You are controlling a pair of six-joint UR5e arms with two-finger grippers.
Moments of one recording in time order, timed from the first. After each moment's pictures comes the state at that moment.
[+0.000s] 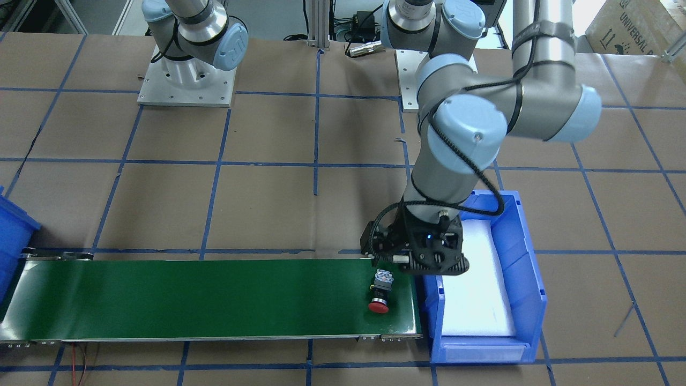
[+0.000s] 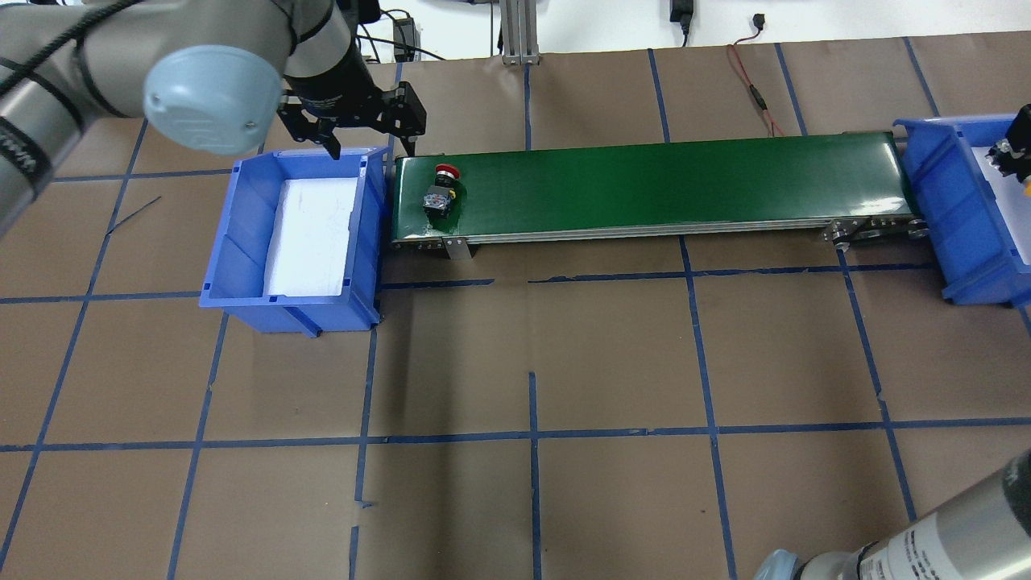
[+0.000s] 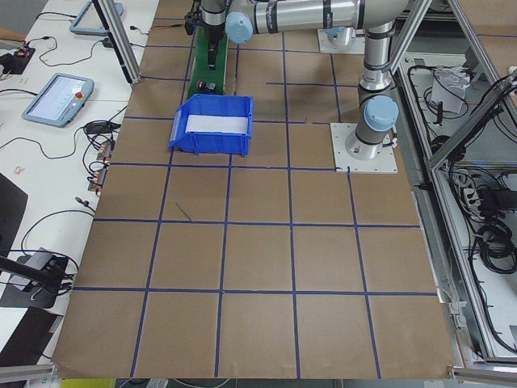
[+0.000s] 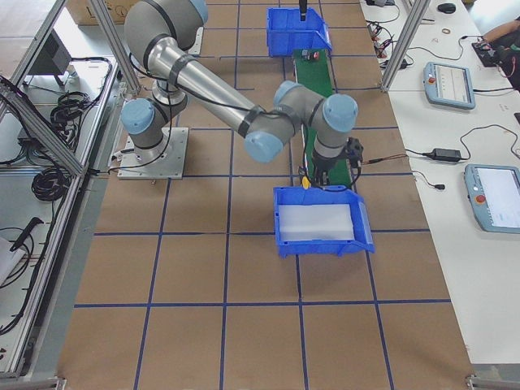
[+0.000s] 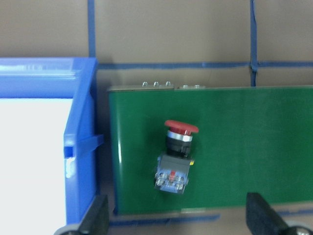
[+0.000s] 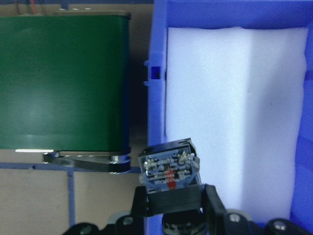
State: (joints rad) left arm -1.63 -1.79 -1.48 -1.38 1.53 -0.04; right arm 0.91 -1.10 1.38 -1.84 -1.53 -0.70
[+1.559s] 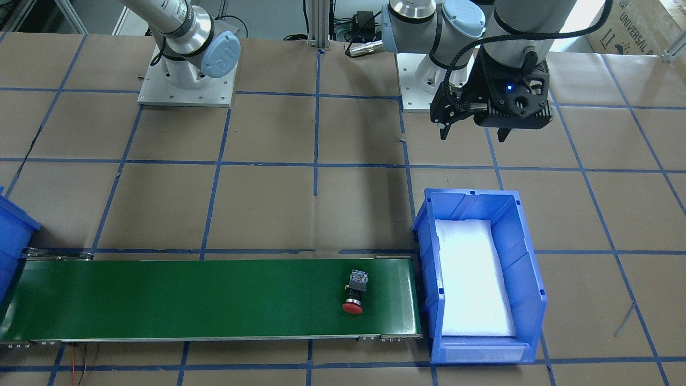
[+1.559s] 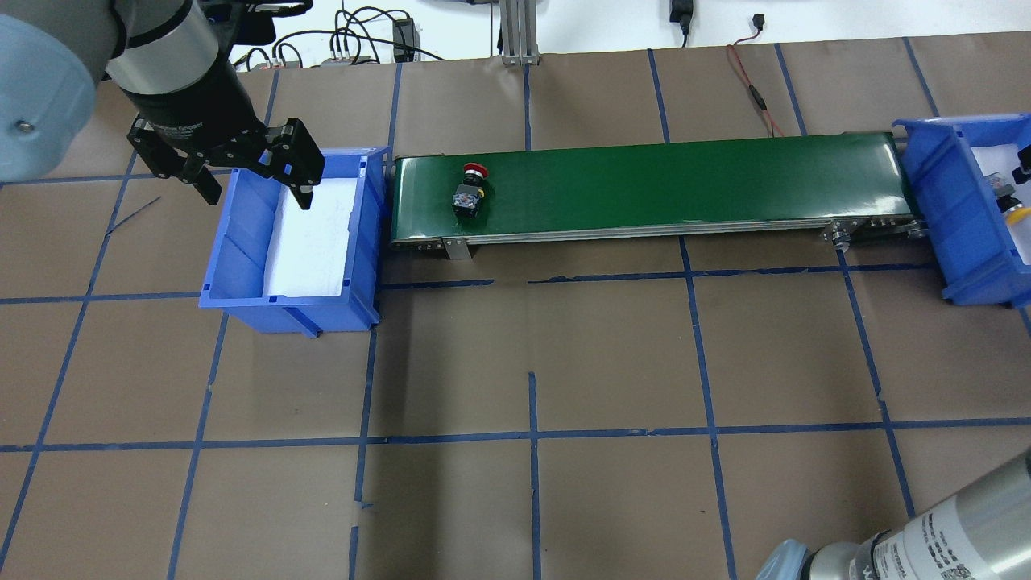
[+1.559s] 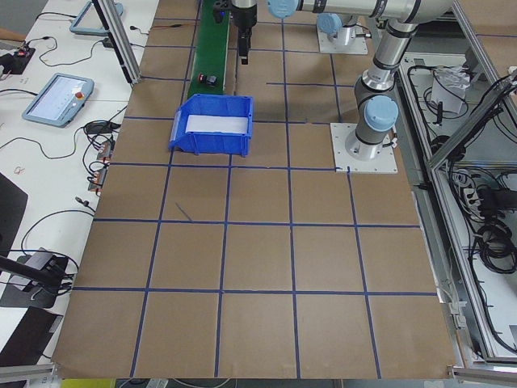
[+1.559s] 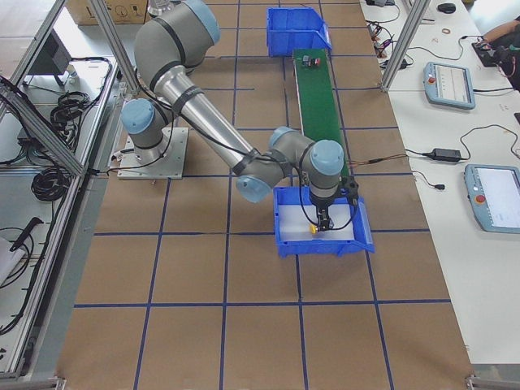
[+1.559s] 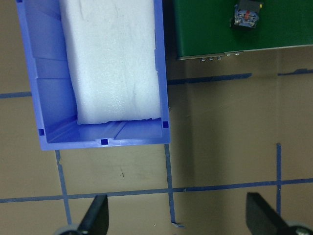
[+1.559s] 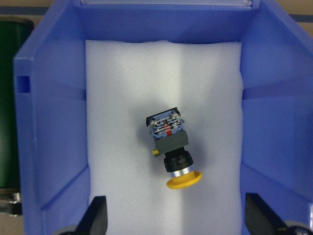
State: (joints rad) left arm -1.57 -1.58 -1.53 -1.63 1.64 0.06; right arm 0.86 -1.12 1.48 -2.06 -1.52 -0.72
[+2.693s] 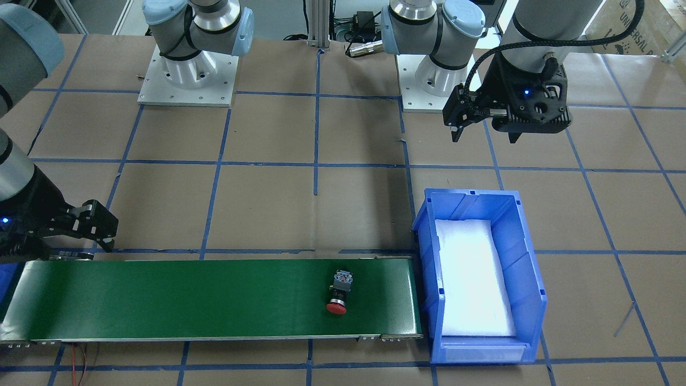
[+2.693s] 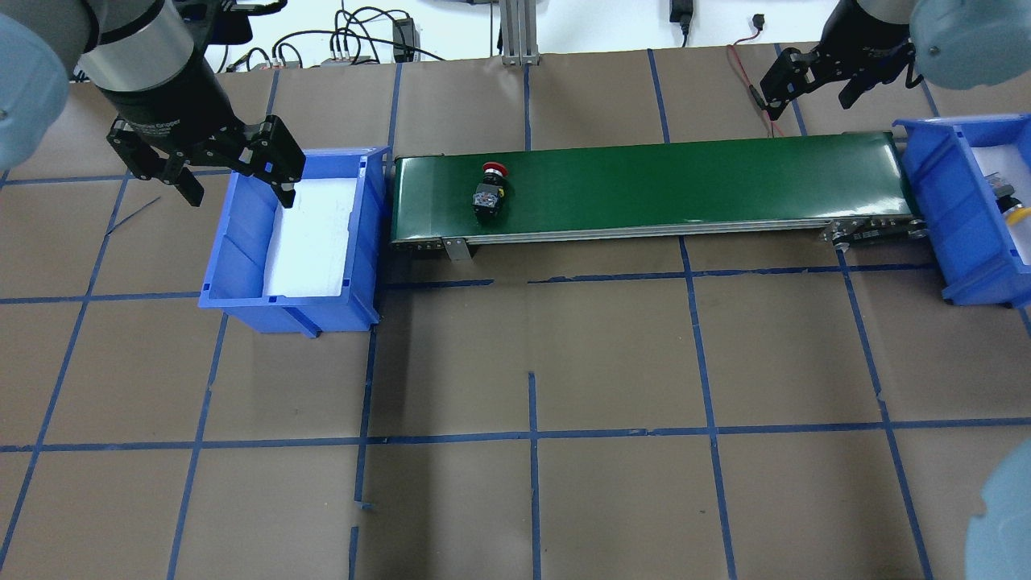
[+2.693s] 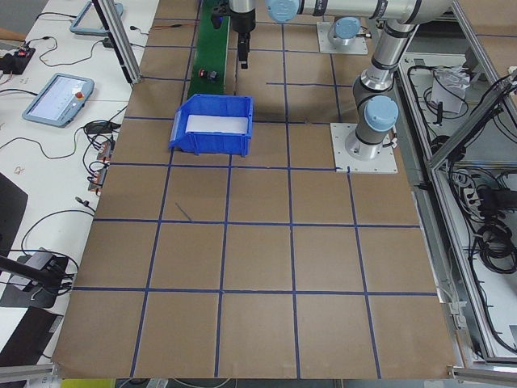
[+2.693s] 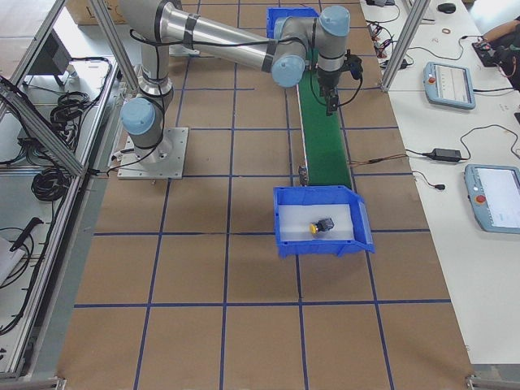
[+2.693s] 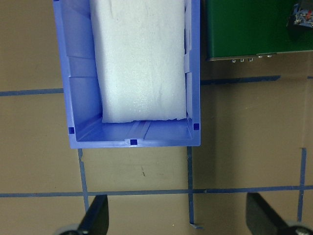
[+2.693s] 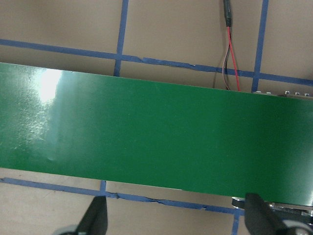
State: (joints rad) left arm -1.54 -1.59 -1.52 -1.63 1.62 0.07; right arm 1.39 -1.30 1.47 -1.87 -1.52 -0.32
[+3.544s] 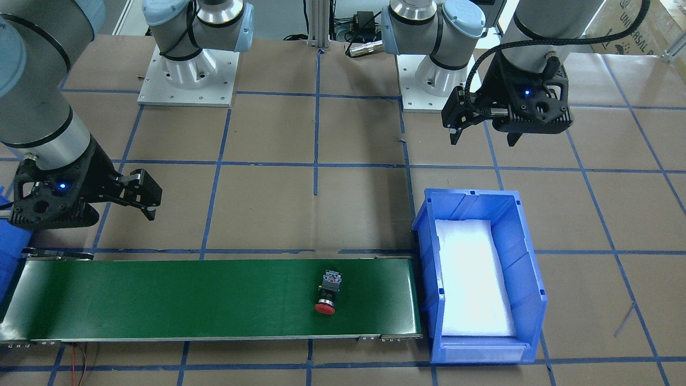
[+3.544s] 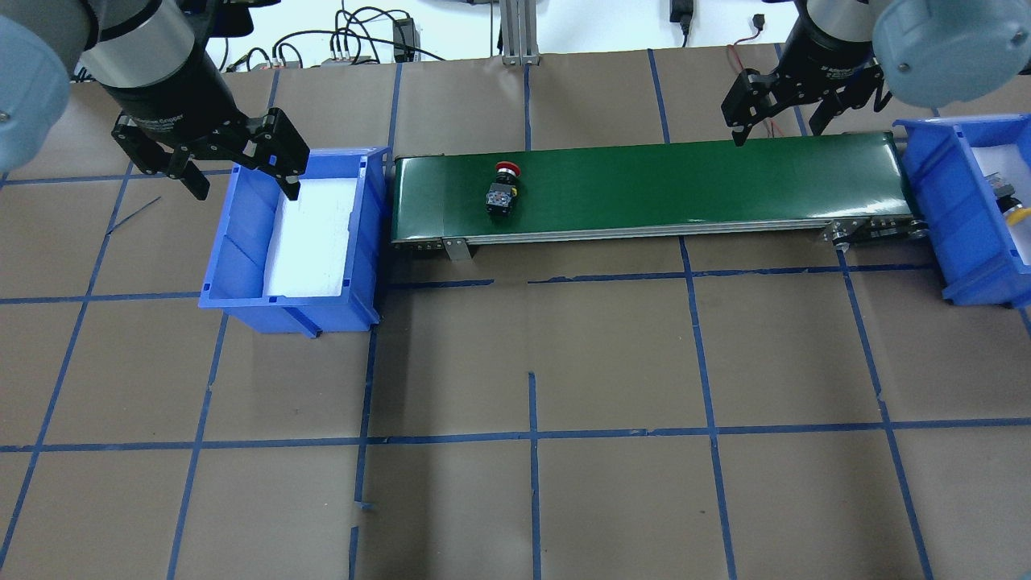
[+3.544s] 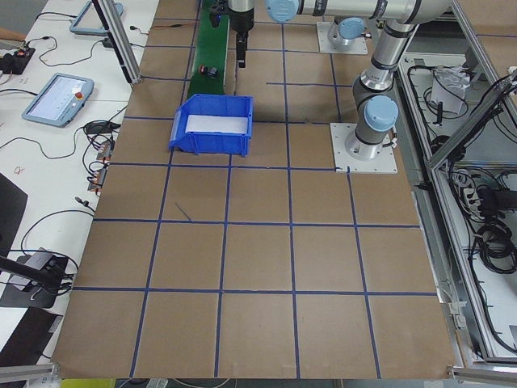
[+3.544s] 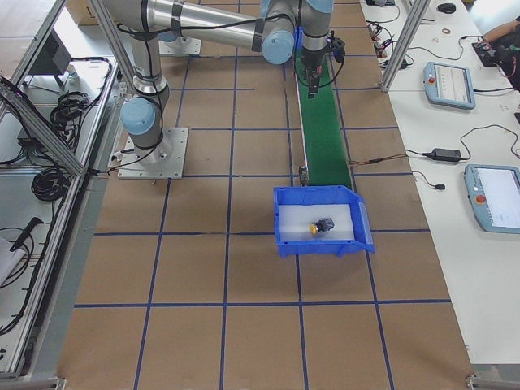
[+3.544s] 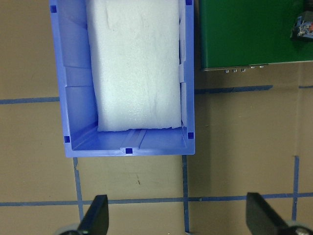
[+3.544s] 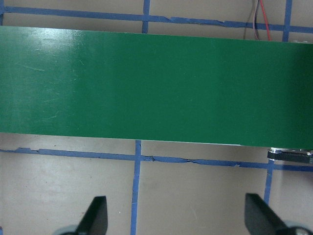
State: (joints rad) left arm -1.54 -1.59 -1.52 -1.61 1.61 0.07; right arm 1.48 -1.37 1.52 -1.78 -1.56 -0.17
